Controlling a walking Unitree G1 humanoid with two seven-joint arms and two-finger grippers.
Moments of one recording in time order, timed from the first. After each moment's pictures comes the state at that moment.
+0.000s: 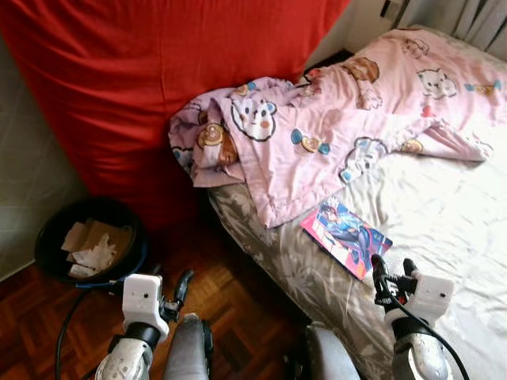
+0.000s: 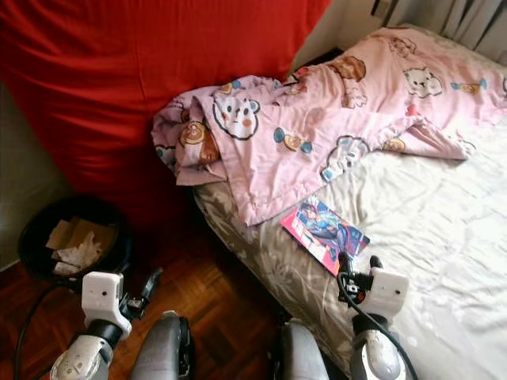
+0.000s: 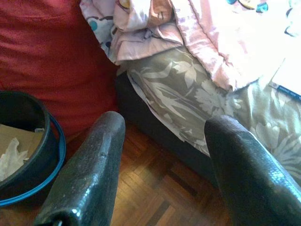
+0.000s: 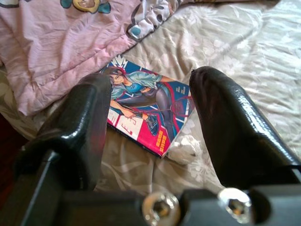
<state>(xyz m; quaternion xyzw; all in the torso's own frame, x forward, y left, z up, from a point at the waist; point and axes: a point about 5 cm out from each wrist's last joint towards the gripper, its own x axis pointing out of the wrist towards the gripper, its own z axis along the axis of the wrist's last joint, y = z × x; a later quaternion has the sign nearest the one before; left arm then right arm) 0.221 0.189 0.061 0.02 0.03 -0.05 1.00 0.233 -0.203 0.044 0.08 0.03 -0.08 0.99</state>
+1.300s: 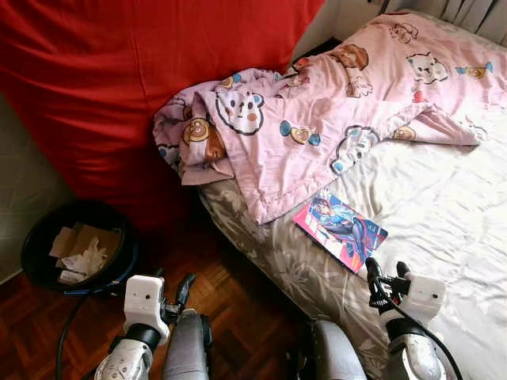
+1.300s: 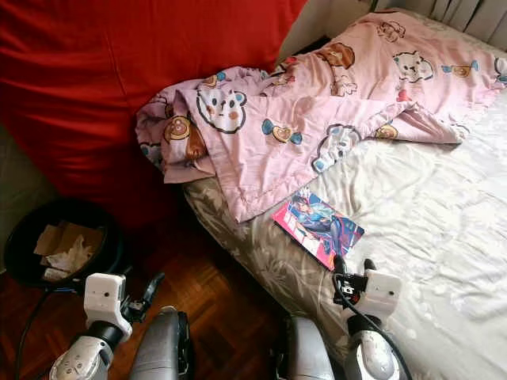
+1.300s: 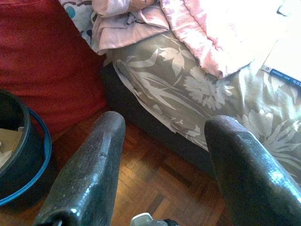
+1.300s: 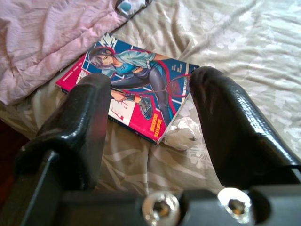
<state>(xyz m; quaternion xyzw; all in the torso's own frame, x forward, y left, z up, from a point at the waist) 0.221 0.188 0.059 0.02 0.04 -0.06 1.00 0.238 -0.197 0.035 0.09 0.05 -0.08 0.99</state>
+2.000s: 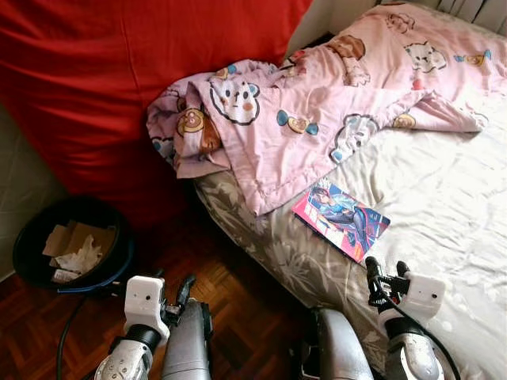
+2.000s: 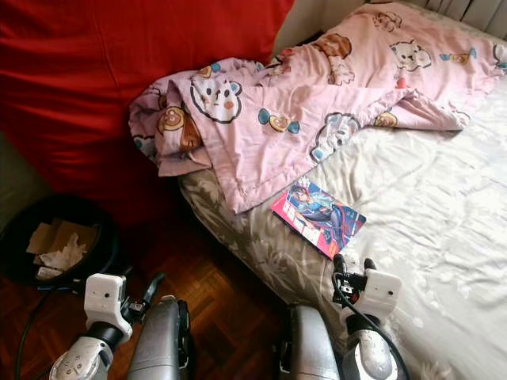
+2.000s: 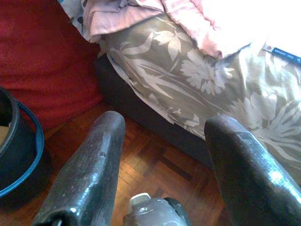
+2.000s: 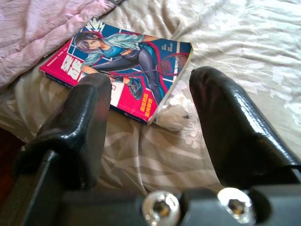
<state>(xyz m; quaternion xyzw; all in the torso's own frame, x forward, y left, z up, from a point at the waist) 0.220 0.188 0.058 0.02 0.05 -0.06 1.00 0.236 -0.196 0.036 0.09 0.04 -0.08 0.99</state>
